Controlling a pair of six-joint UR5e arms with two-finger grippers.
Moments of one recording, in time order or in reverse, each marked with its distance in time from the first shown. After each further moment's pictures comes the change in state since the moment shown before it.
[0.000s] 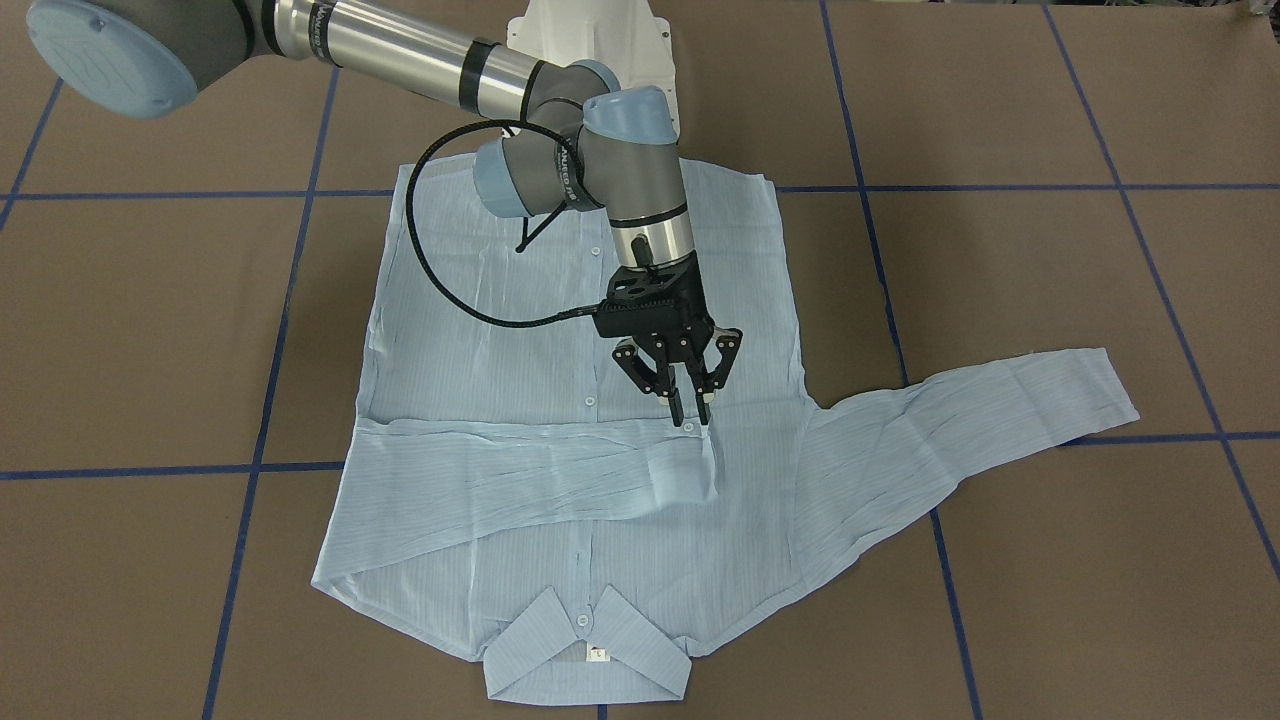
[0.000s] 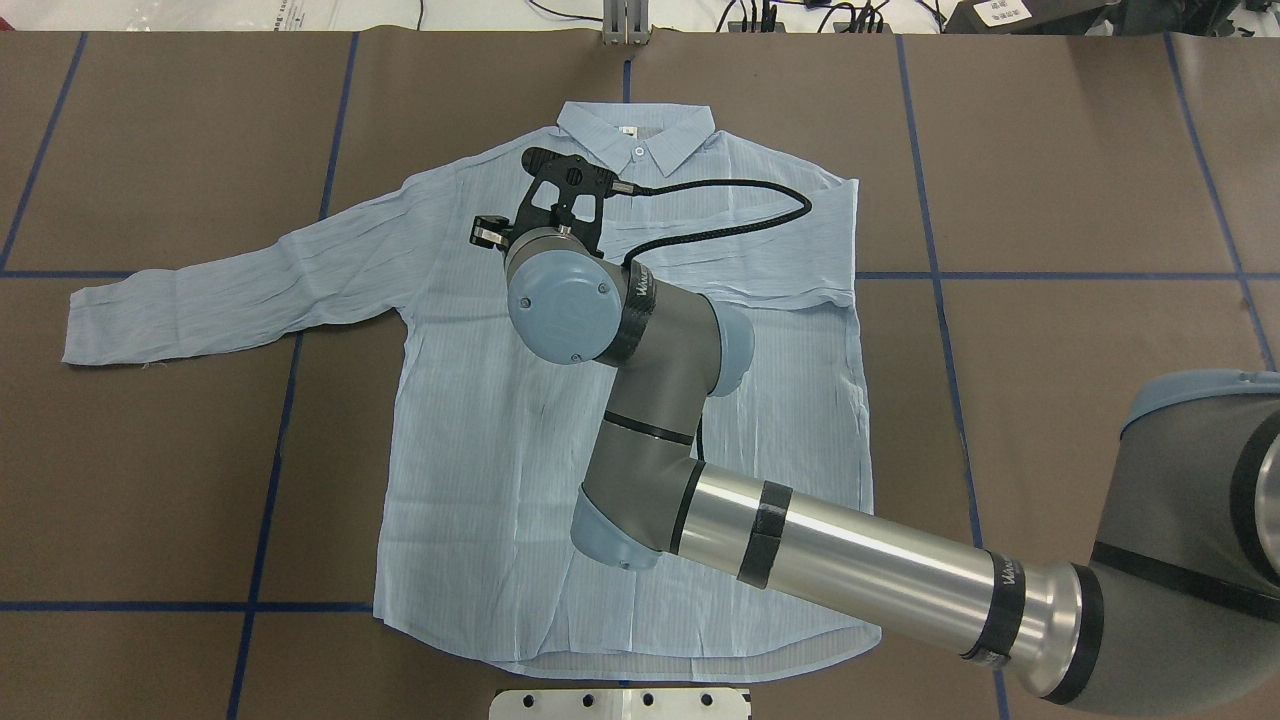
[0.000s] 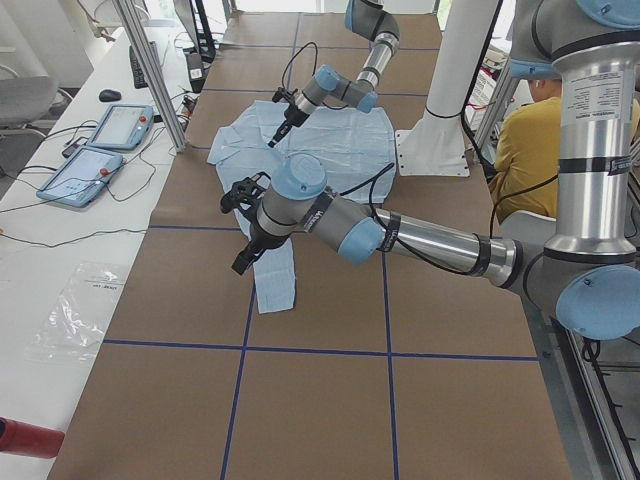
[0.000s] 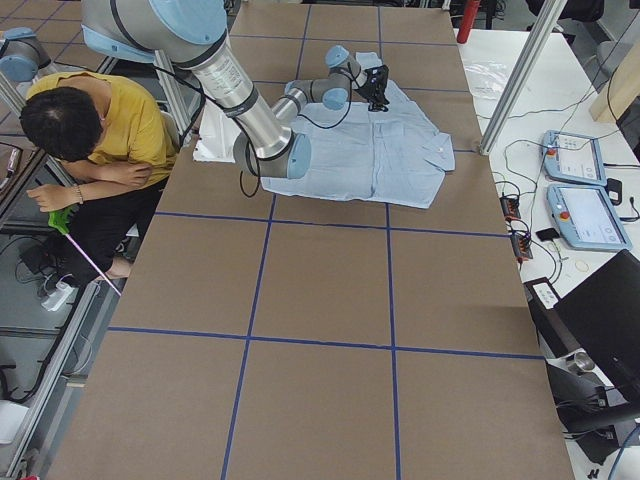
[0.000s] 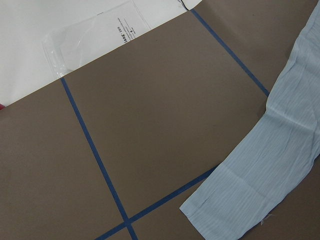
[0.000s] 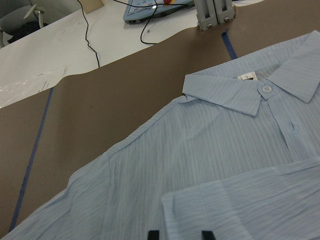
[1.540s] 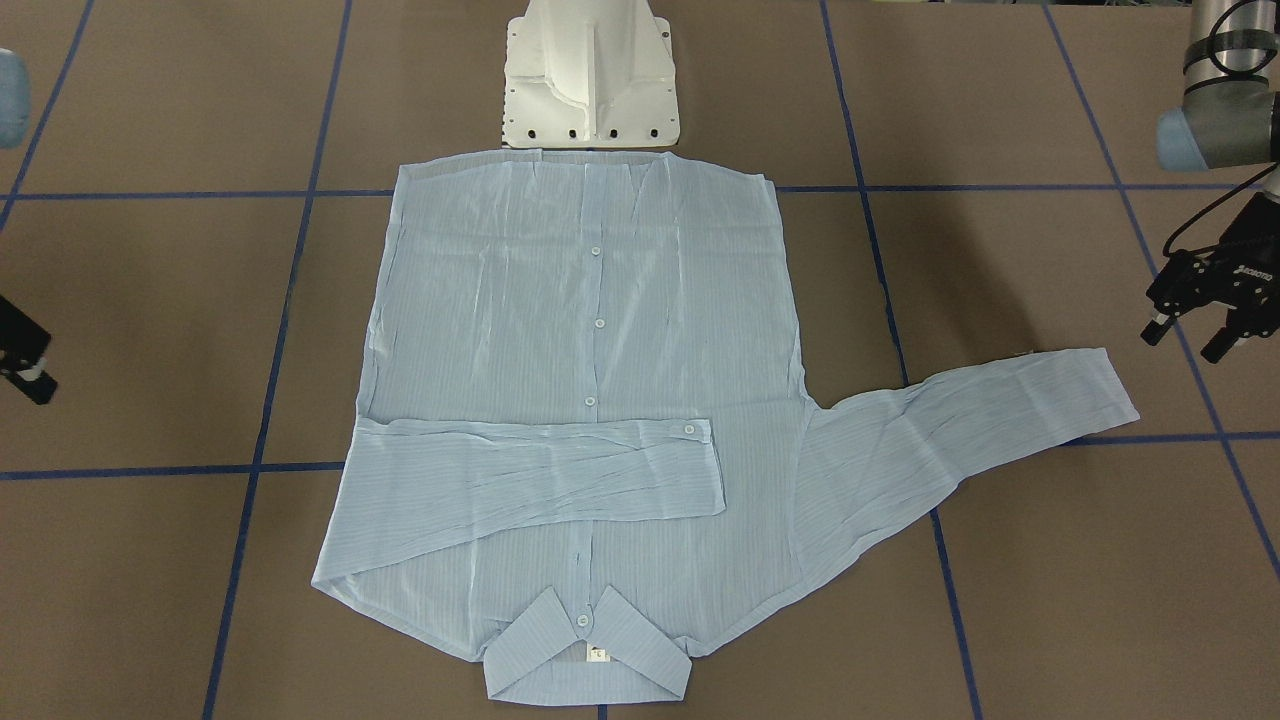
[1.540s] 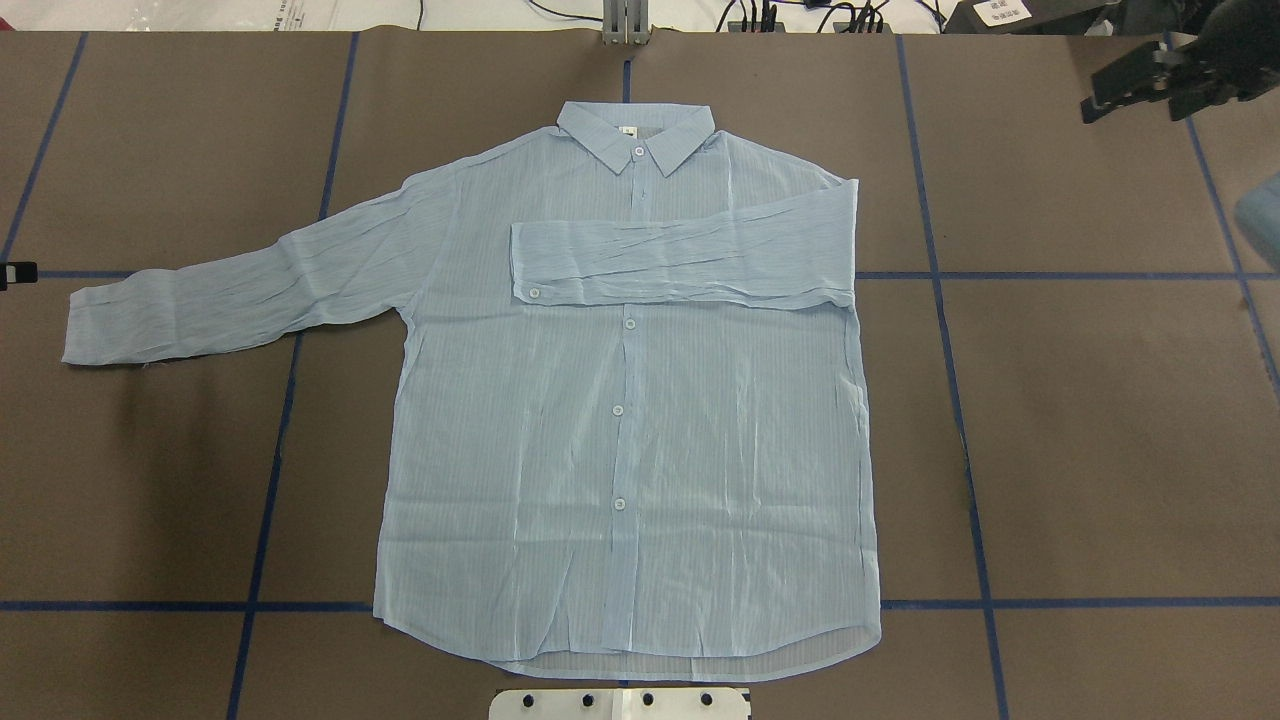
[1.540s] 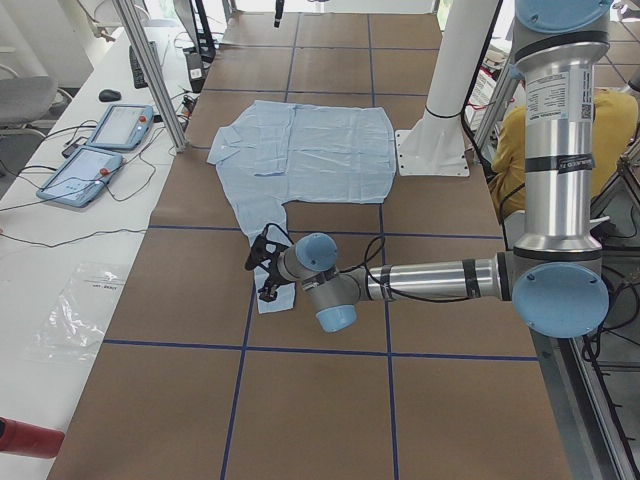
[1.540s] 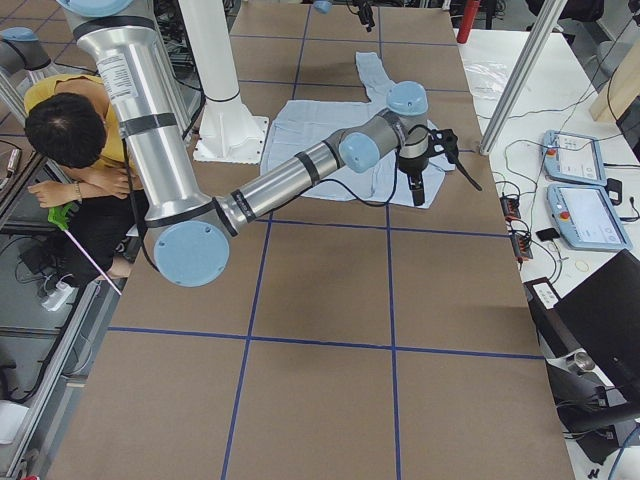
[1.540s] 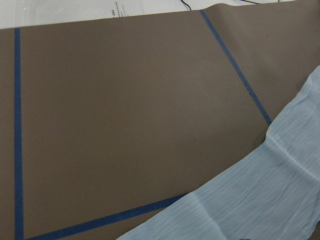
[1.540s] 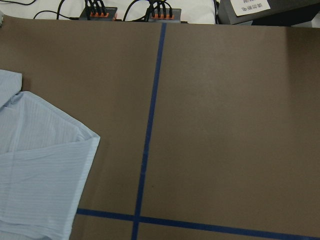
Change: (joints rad) left arm 0.427 0.014 0.464 -0.937 0.292 -0.889; right arm 0.854 -0.735 0.624 -0.391 1.009 -0.981
